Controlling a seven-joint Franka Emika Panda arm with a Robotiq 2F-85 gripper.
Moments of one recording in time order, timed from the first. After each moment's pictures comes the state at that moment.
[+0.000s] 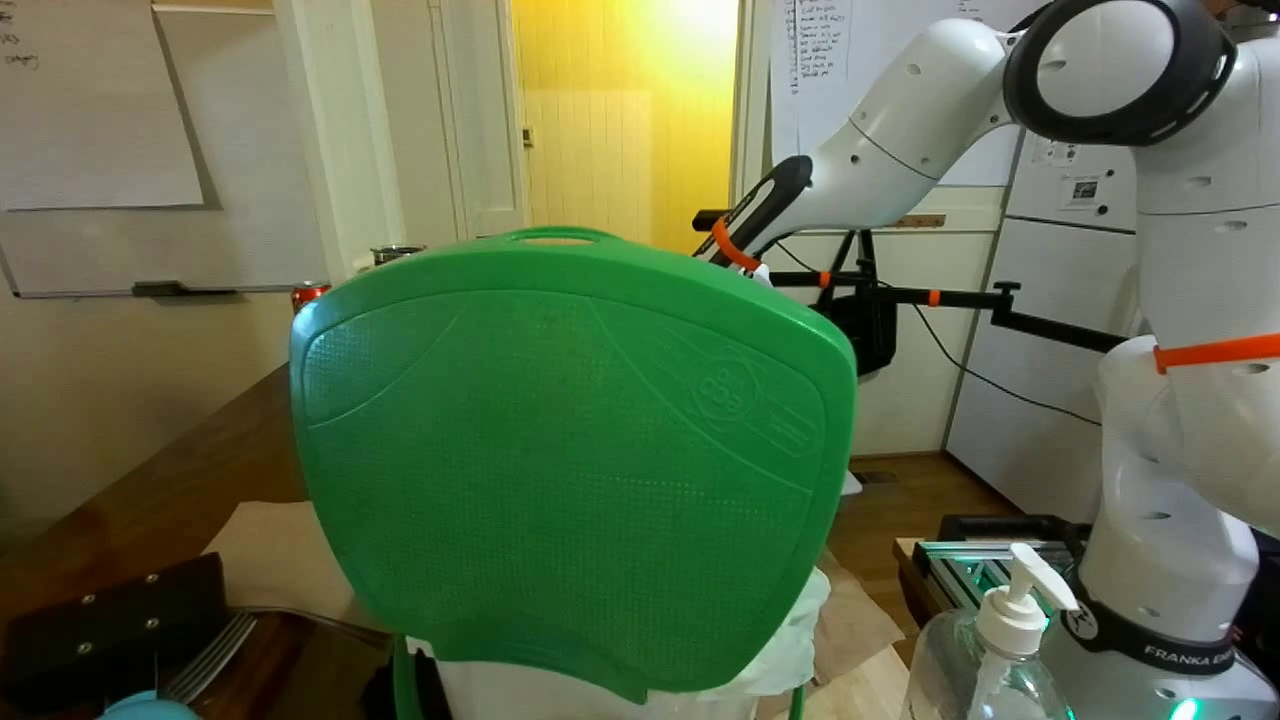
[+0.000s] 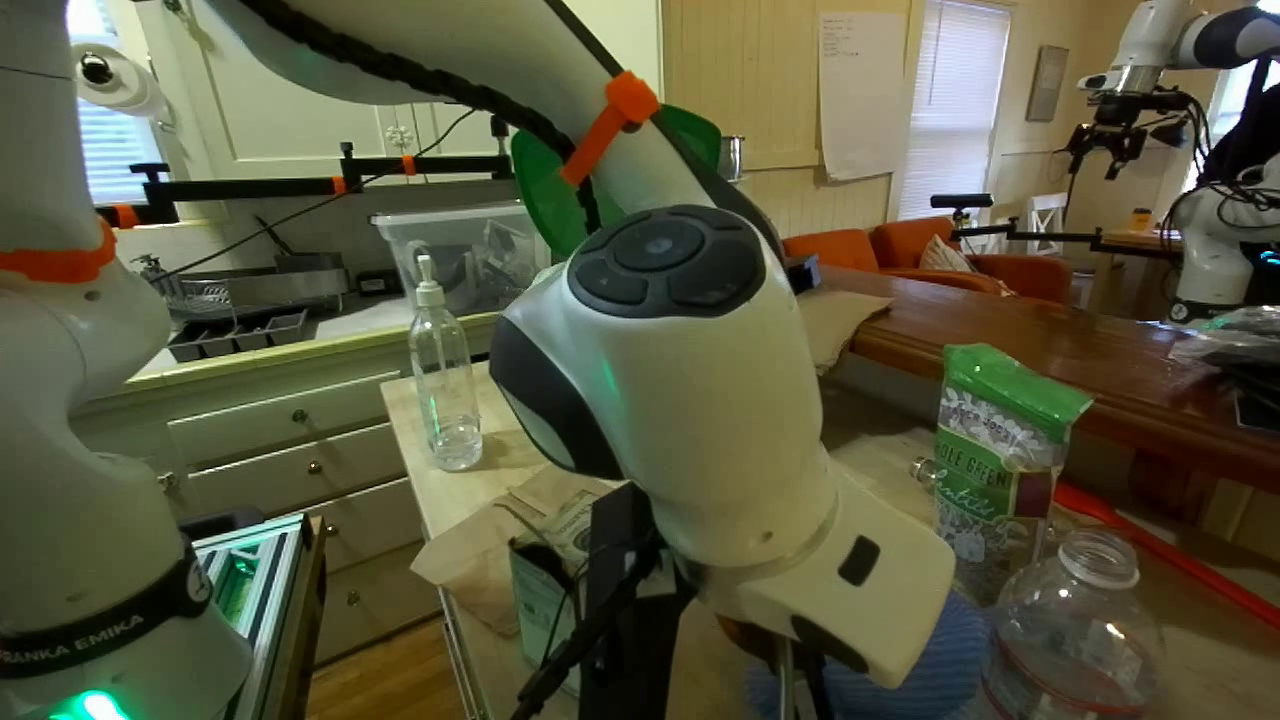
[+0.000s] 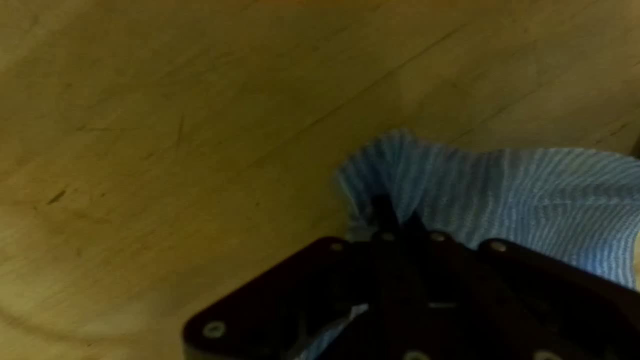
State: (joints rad) arm -0.26 0.24 -0.35 -2.30 0.82 2.63 -0.88
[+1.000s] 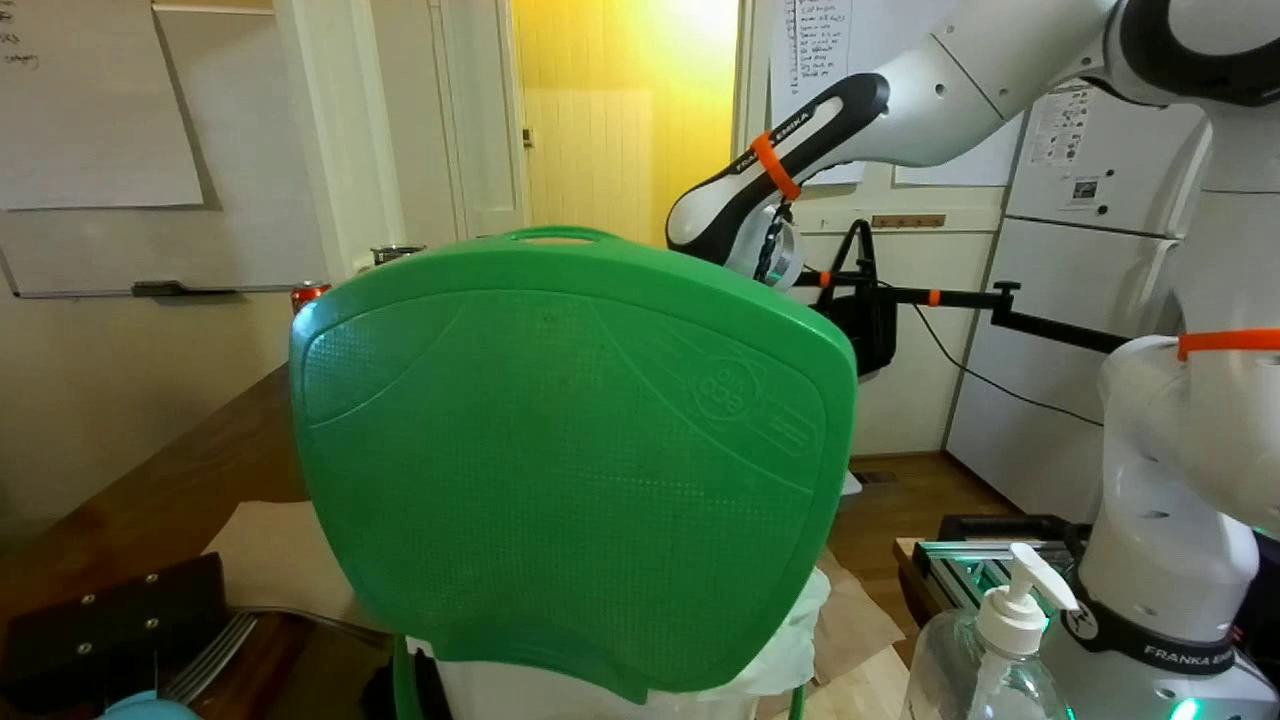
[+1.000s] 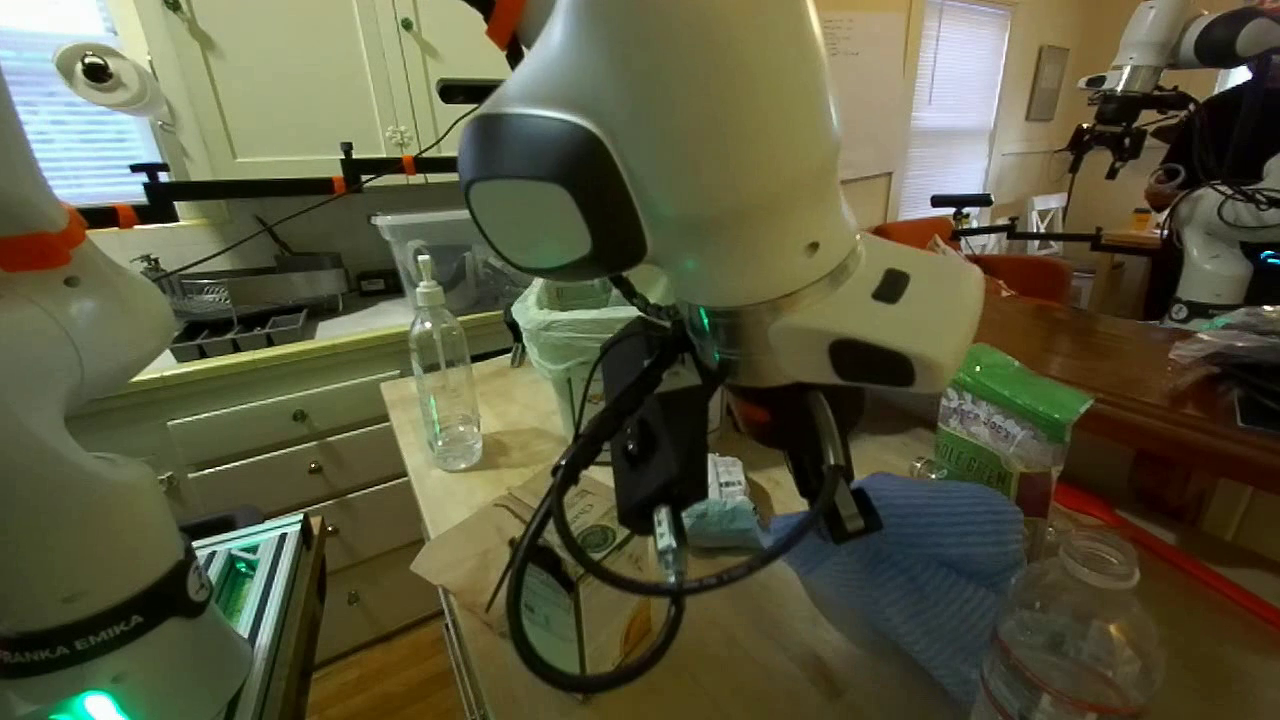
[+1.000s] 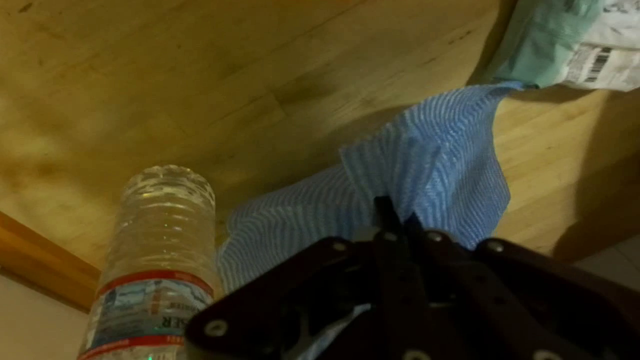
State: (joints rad) arm -0.30 0.03 -0.27 -2.28 0.57 2.54 -0.68
